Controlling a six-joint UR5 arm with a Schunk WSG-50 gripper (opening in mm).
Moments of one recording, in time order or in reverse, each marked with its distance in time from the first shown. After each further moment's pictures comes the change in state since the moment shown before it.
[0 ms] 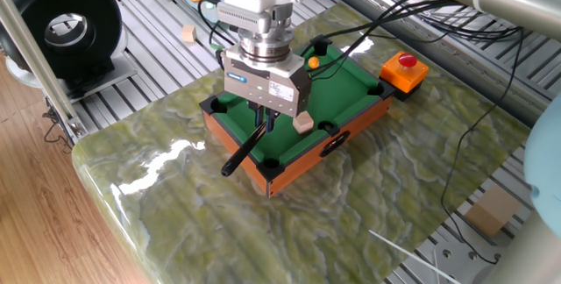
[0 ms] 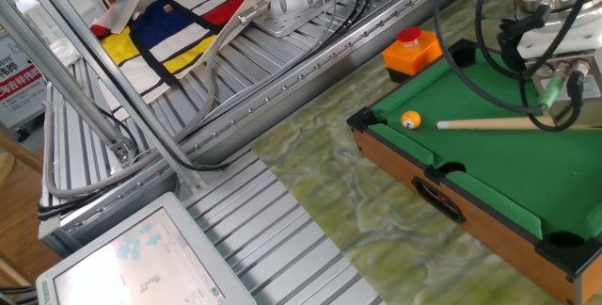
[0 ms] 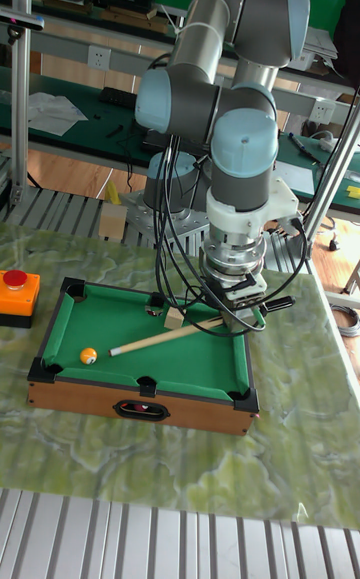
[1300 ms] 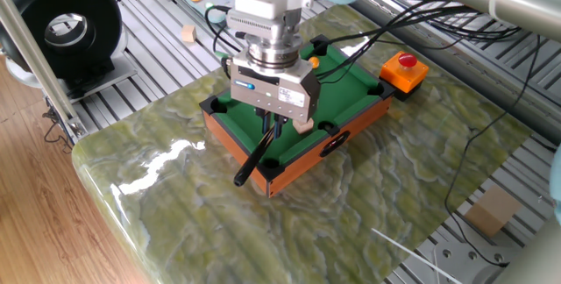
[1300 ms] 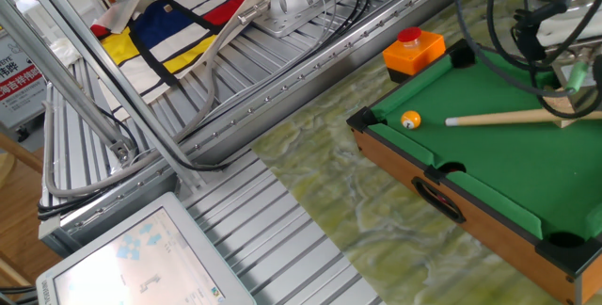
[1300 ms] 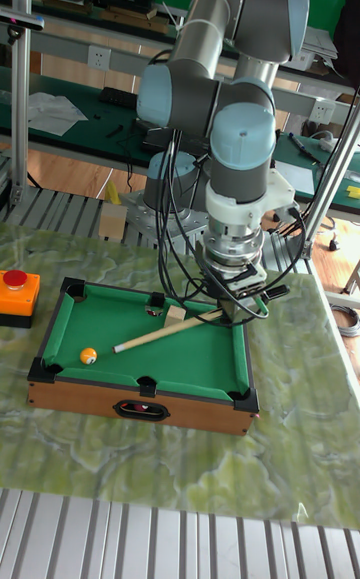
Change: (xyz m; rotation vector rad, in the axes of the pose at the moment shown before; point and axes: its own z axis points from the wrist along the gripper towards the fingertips) arm -0.005 0.020 0.003 -0.002 0.006 -0.081
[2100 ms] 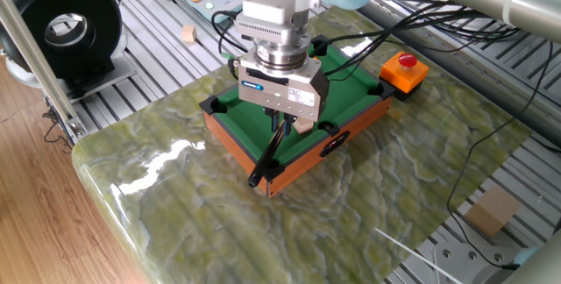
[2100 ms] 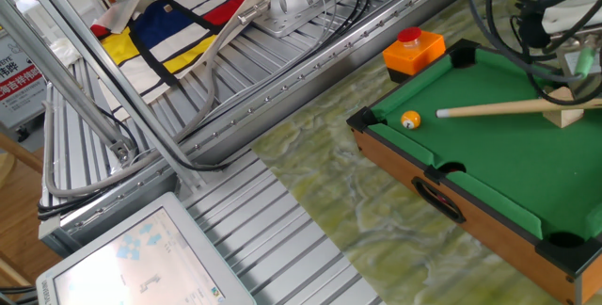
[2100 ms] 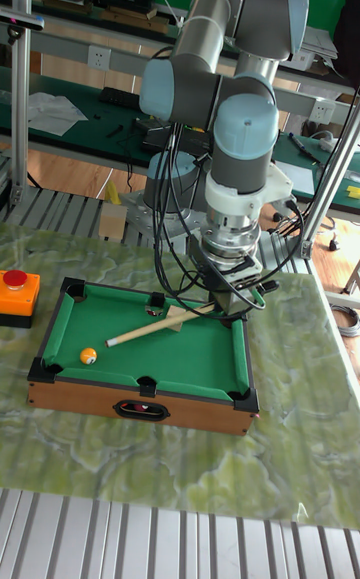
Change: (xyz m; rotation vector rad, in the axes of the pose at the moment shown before) arm 0.010 0.013 -0.005 -0.006 0.053 -0.036
